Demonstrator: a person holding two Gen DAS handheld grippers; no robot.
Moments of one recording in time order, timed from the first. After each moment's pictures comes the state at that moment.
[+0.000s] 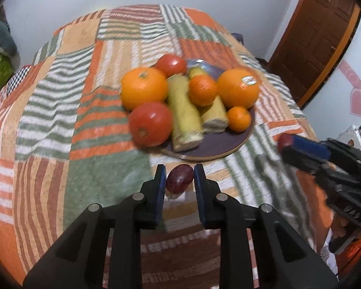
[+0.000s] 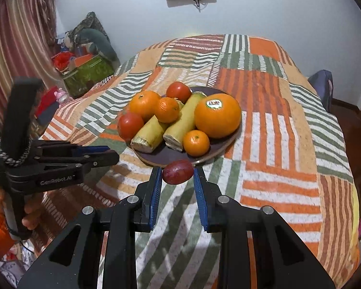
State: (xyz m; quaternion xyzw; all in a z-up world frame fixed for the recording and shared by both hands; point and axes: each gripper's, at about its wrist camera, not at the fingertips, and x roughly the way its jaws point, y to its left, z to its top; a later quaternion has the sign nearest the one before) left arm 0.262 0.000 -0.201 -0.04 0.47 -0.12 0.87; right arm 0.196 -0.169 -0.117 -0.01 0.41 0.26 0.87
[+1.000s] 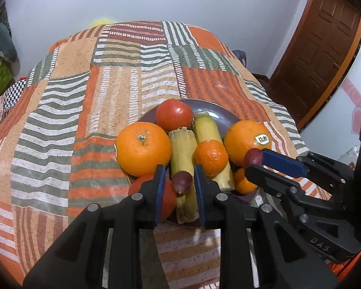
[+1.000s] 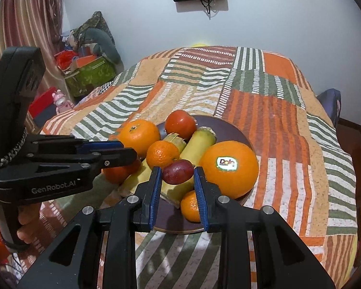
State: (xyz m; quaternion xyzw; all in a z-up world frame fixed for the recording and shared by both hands) left arm 0.327 0.006 -0.189 -0.06 0.44 -0.11 0.89; right arm 0.252 -0.139 -0.115 -0.03 0.38 0.27 0.88
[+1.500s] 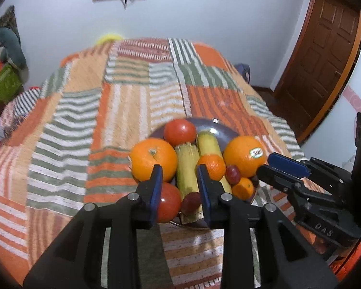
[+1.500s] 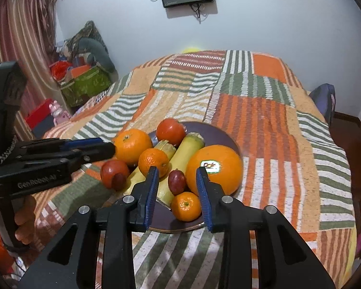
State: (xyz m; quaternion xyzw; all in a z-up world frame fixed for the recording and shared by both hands) left arm 0.303 0.014 -0.155 -0.05 0.39 -0.09 0.91; right arm 0.251 -0.158 -0.101 -0.01 0.37 0.26 0.89
